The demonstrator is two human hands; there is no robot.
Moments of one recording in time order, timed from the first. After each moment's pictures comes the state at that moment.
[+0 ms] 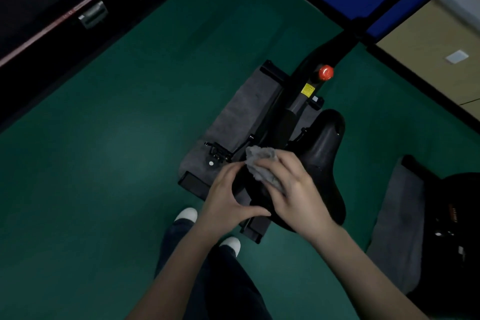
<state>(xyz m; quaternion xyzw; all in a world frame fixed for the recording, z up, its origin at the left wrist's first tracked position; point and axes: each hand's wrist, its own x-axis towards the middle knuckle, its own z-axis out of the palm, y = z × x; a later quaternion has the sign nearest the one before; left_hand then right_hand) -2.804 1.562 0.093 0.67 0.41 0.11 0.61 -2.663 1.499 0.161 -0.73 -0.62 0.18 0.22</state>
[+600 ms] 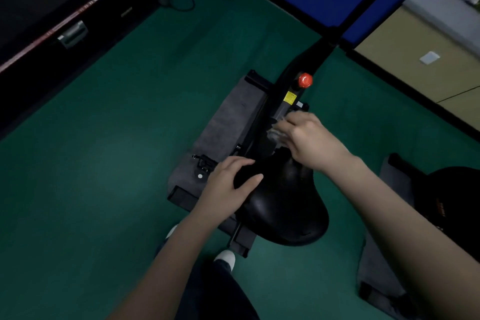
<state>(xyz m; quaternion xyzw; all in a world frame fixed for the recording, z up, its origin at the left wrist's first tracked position) -2.758 1.589 0.112 0.71 0.36 0.11 0.59 -2.545 1.558 0.171 -0.71 -0.70 0.03 -0.02</state>
